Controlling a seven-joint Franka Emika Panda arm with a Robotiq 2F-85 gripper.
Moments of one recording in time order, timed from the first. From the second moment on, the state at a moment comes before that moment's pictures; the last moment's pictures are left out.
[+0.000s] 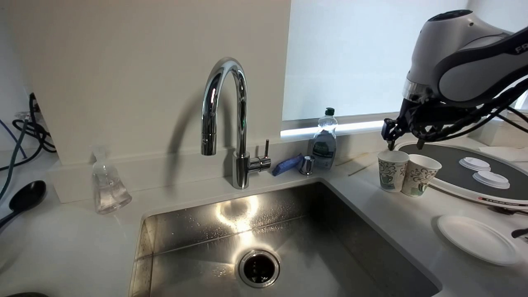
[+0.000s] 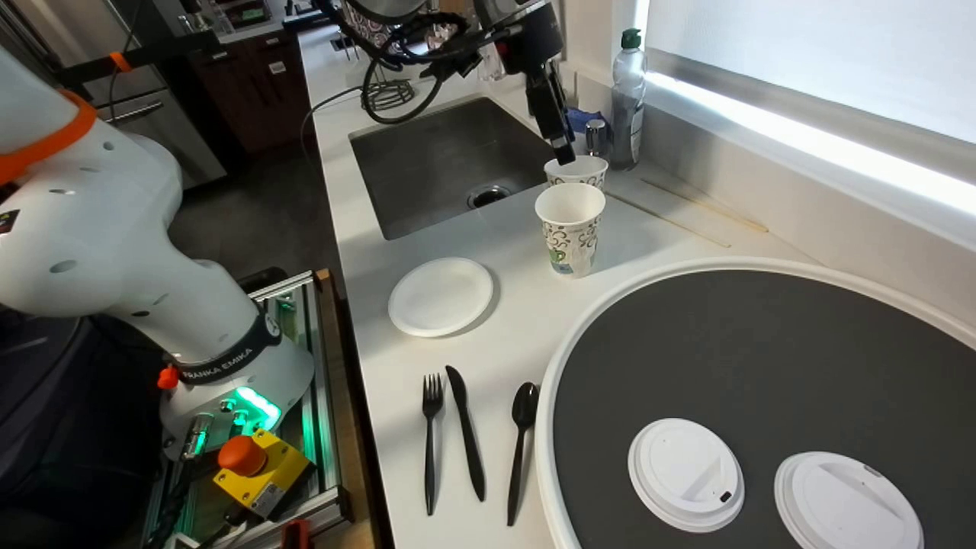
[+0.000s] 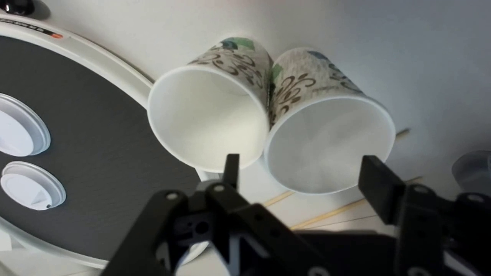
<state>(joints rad) -0.08 -0.17 0.07 -2.37 -0.41 2.36 0.75</state>
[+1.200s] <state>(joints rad) -0.09 -0.16 0.06 -2.39 -0.41 2.39 0.76</state>
